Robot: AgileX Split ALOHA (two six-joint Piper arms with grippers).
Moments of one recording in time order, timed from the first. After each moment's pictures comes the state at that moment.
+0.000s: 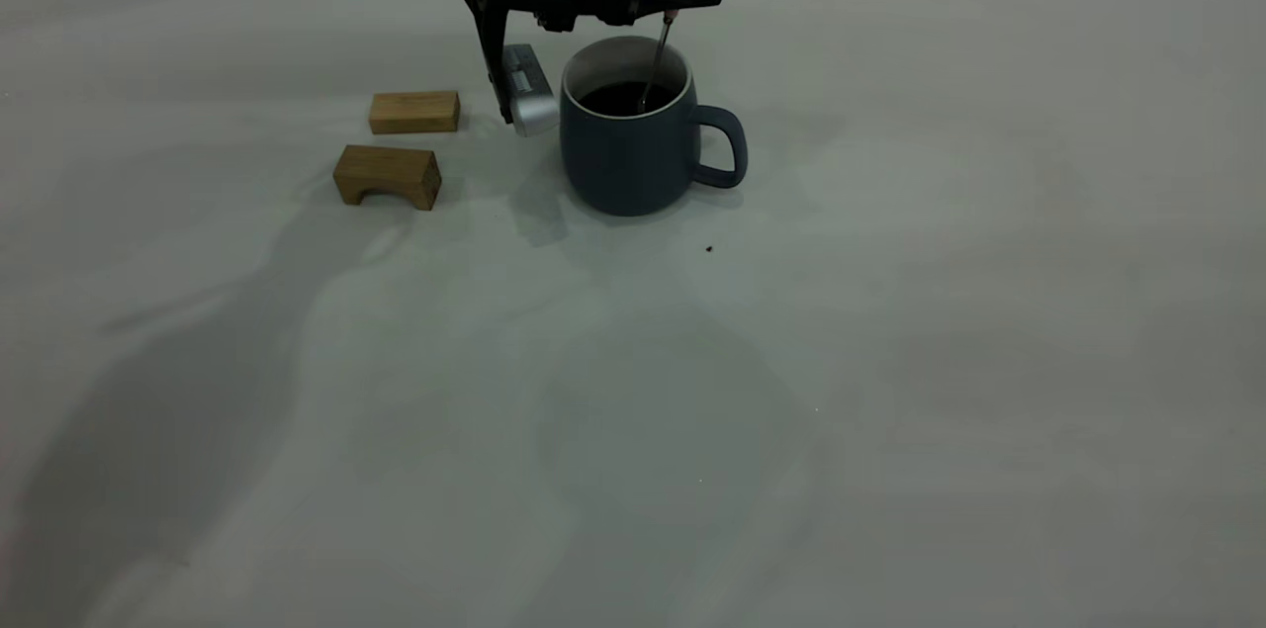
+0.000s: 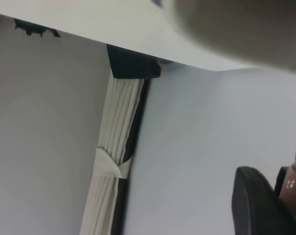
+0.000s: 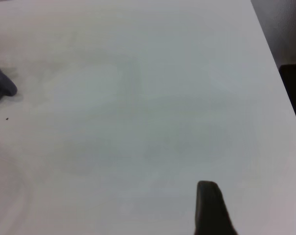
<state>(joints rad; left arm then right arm) -0.27 2.63 -1.75 -1.69 0.82 -1.00 0.04 0.02 -0.47 -0.09 1.13 0.12</state>
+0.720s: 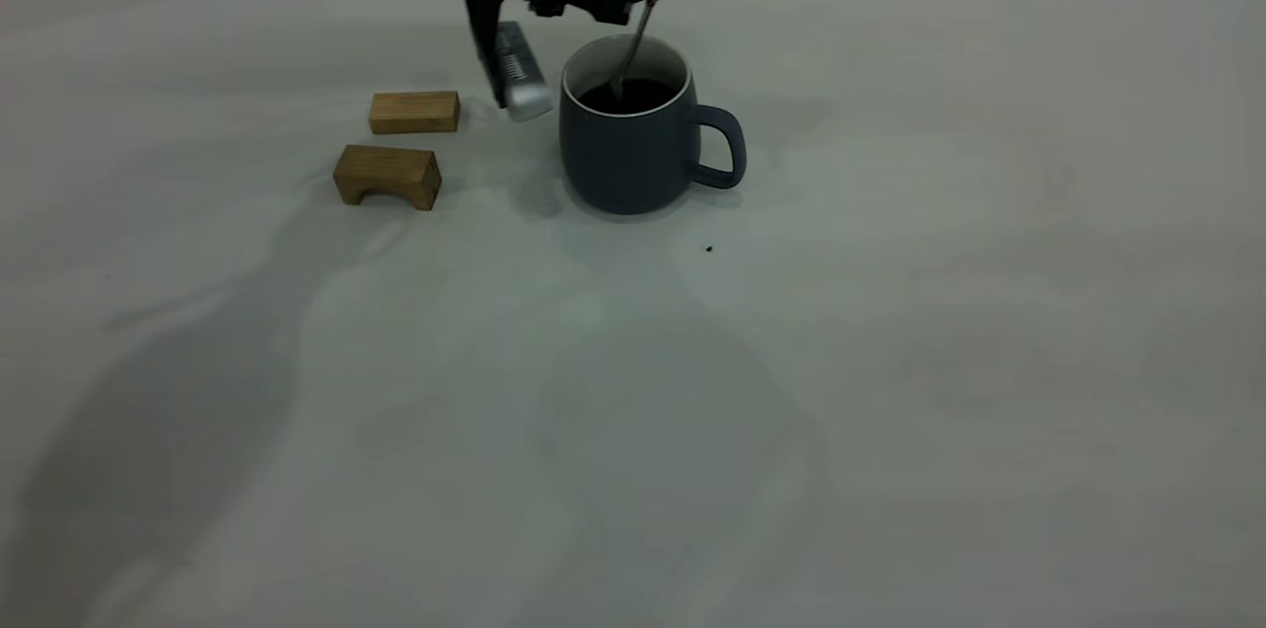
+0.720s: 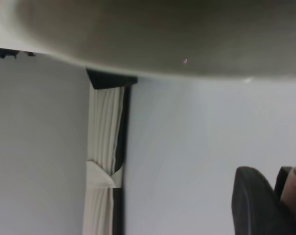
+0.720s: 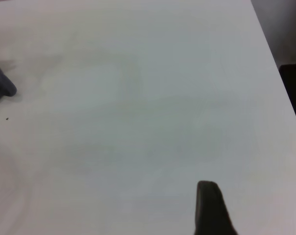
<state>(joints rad) -0.27 2.64 -1.79 -1.72 0.75 -0.90 0.04 0.02 -0.47 -0.09 1.13 0.12</state>
